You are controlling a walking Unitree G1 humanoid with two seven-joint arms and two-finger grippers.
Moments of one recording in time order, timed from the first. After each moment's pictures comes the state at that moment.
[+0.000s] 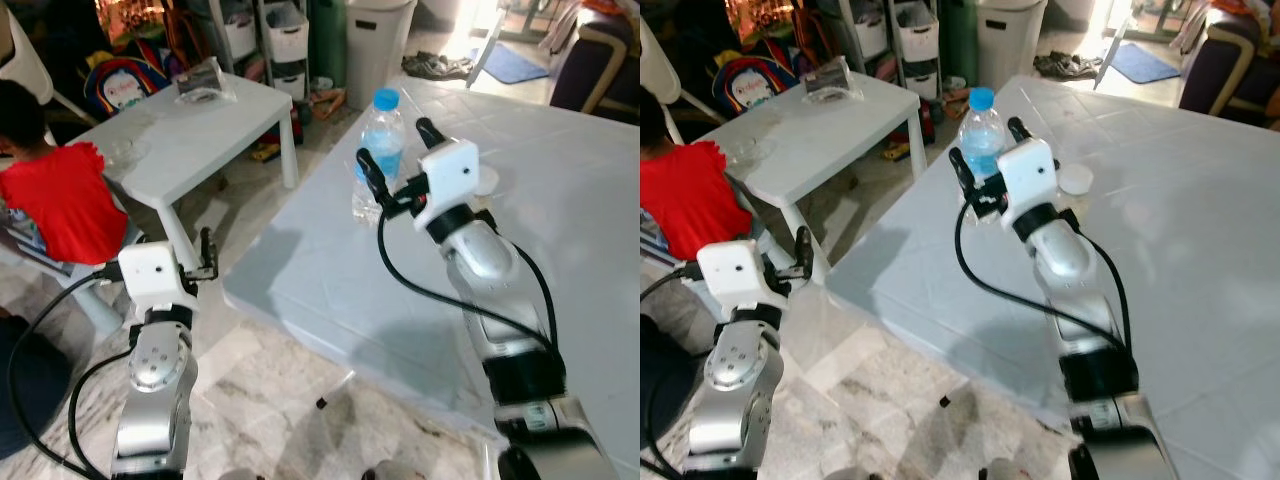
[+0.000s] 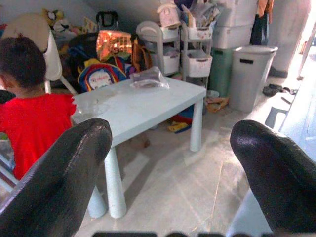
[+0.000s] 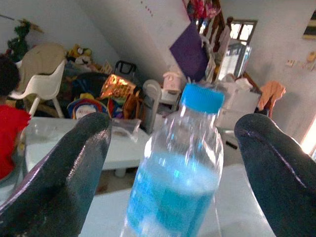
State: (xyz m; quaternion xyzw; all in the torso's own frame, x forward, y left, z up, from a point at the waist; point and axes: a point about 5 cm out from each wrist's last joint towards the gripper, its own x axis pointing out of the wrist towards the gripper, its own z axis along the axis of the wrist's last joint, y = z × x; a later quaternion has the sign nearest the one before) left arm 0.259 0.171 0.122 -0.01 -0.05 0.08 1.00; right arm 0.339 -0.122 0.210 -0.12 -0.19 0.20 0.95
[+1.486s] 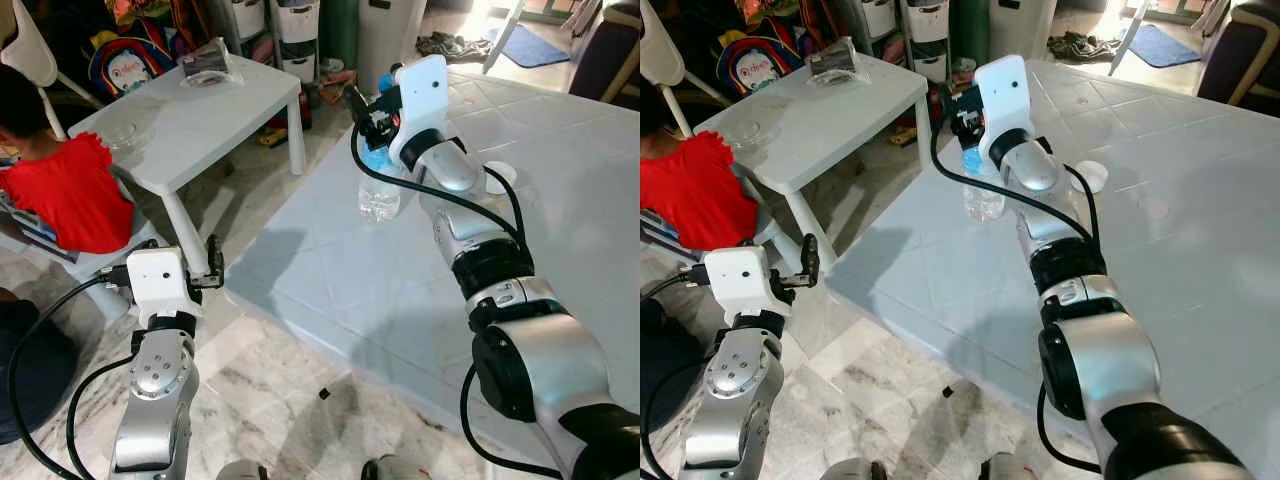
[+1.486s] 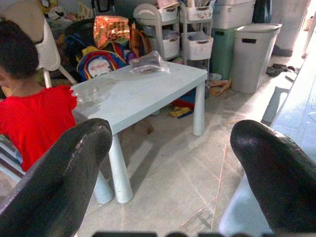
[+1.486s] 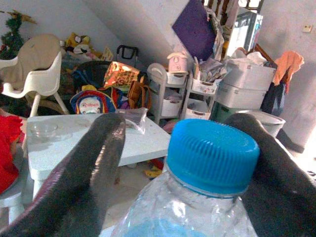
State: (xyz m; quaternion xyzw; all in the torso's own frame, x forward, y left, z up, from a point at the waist) left arm 0.254 0.168 0.125 0.01 -0.03 0.07 1.00; right arm 0.404 -0.099 0.248 -0.09 -0.15 0.19 0.97
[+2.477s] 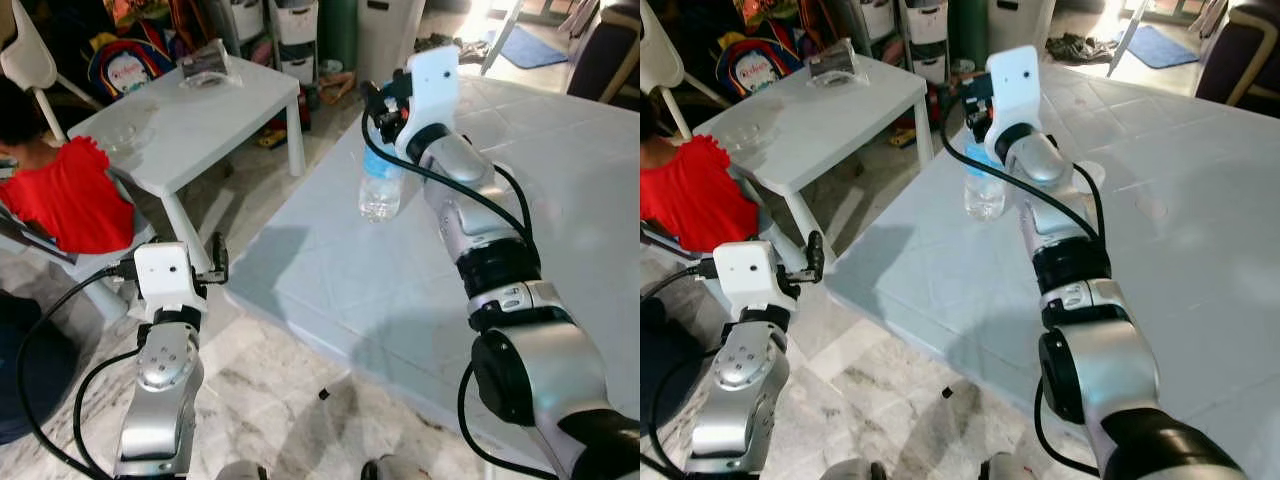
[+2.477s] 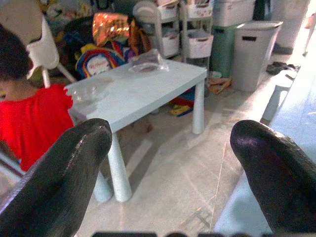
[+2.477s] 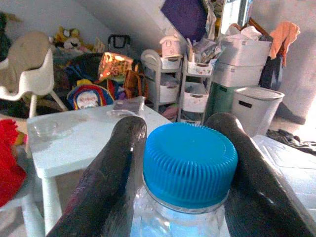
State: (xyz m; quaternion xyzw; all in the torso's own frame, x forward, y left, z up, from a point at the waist) left arm 0.262 0.164 0.123 0.01 -0.02 0.07 1.00; right arm 0.400 -0.101 0.251 -0.05 -0.10 0.18 0.98
